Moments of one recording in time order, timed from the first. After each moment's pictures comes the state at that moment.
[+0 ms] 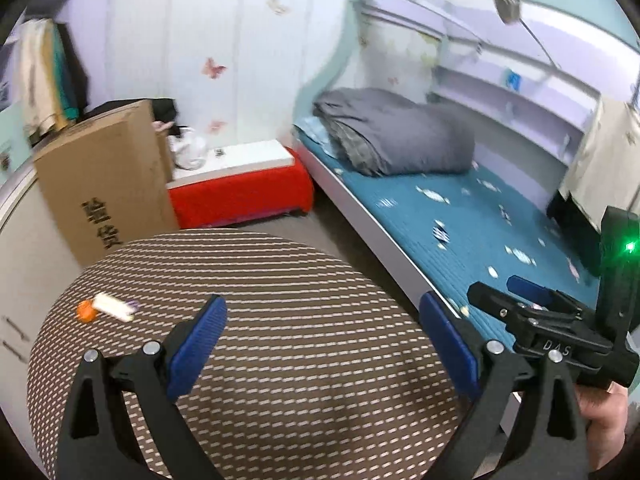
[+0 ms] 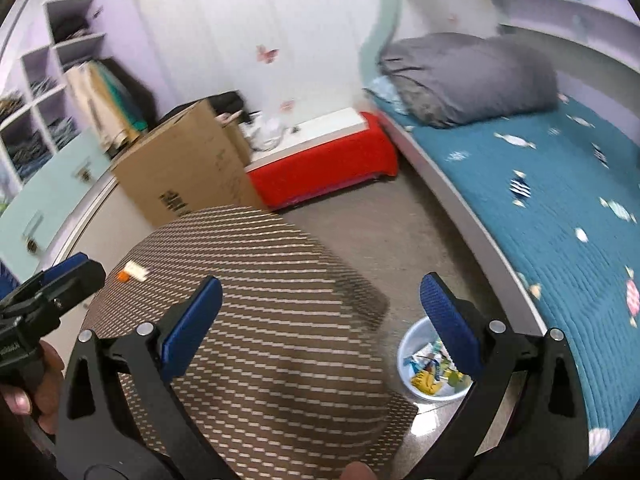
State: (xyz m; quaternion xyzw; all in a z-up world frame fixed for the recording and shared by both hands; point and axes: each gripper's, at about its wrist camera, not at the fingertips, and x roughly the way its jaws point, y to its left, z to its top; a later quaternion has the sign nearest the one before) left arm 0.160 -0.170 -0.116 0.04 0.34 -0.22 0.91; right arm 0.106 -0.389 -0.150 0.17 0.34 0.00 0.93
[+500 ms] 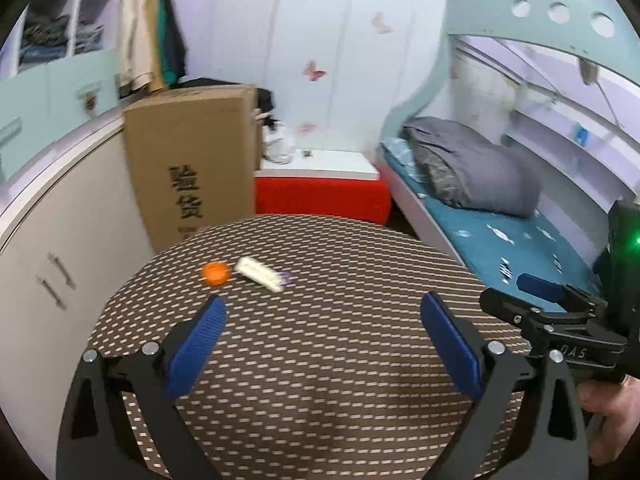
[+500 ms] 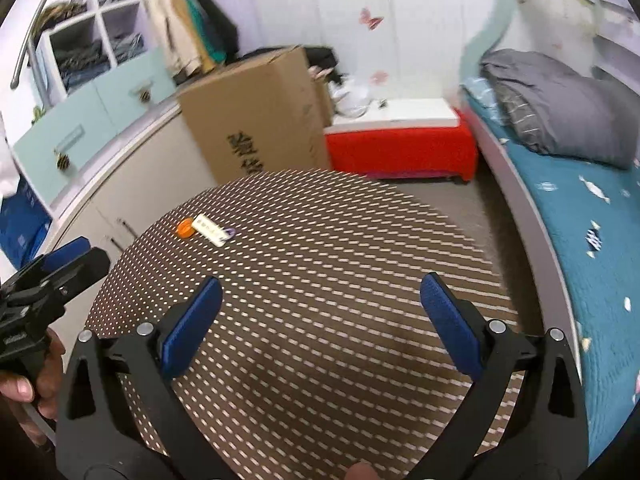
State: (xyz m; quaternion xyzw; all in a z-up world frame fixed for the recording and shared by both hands) left arm 0.167 -0.003 -0.131 -0.03 0.33 -0.10 0.94; right arm 0.179 -0.231 -0.158 0.07 0.38 0.12 0.91
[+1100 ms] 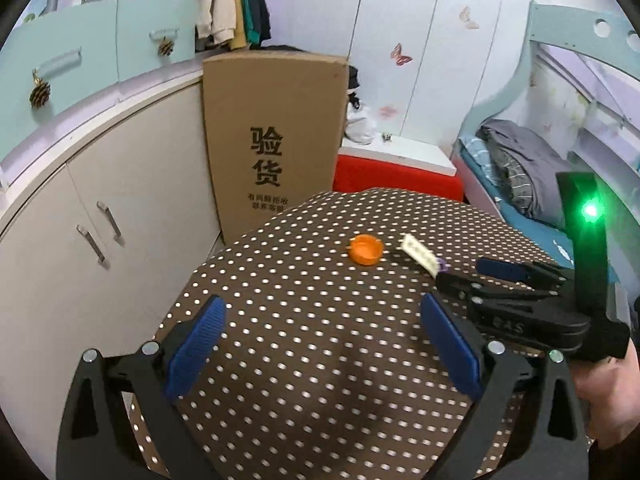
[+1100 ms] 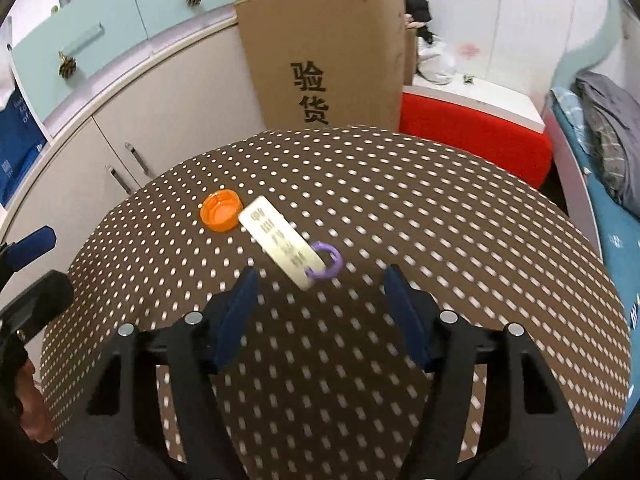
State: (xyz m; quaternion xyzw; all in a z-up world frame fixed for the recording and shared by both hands) left arm 0.216 0.112 -0.194 -0.06 0.37 0.00 0.93; right arm 0.291 -0.076 -0.233 -0.04 0.45 0.21 0.87
